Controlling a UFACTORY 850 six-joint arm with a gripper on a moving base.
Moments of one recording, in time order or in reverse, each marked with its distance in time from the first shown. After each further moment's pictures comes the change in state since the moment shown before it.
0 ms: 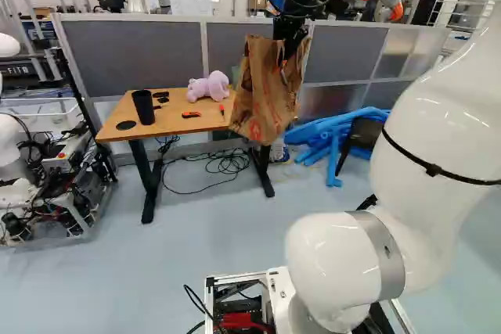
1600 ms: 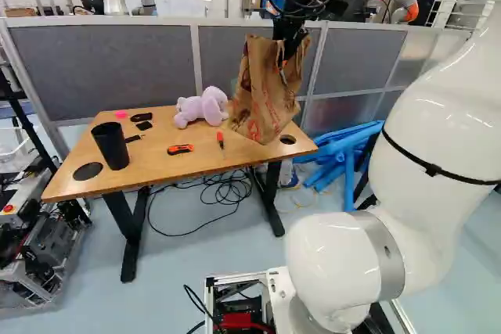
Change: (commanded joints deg) arm 0.0 0.0 0.0 0.0 0.0 0.0
